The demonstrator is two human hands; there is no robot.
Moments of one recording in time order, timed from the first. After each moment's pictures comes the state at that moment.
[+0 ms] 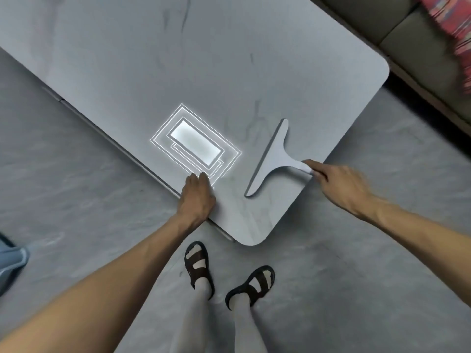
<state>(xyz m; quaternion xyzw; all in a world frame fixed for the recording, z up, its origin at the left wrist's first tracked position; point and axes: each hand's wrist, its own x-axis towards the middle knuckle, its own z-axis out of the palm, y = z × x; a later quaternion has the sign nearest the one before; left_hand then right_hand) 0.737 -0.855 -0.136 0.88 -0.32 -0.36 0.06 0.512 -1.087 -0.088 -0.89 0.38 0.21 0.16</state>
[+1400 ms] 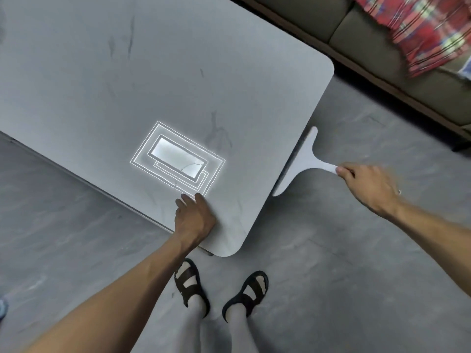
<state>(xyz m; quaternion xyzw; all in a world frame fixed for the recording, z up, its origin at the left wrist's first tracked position) 0.679 -0.896 -0.141 0.85 -0.35 -0.40 -0.06 0.385 -1.155 -0.089 -0.83 0.52 0.17 0.09</state>
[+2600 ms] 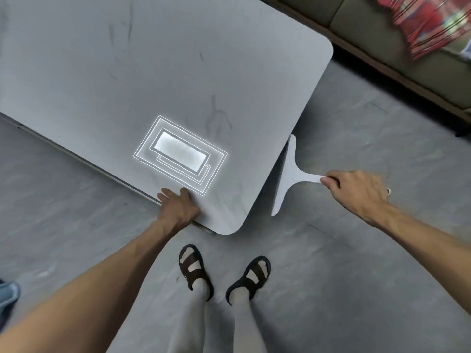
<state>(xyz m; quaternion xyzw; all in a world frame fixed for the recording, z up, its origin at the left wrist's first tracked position) 0.700 -0.852 -0.136 0.84 -0.31 -0.45 -0.07 0.377 -1.081 -0.081 -0.86 0.47 0.18 0.05</state>
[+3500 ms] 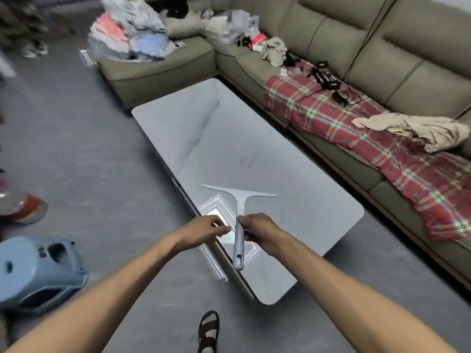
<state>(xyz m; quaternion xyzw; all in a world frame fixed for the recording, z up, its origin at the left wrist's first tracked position) 0.809 -0.741 0.231 0.81 -0.25 -0.45 0.27 0.702 -0.890 0.240 -0.58 0.43 0.11 0.69</state>
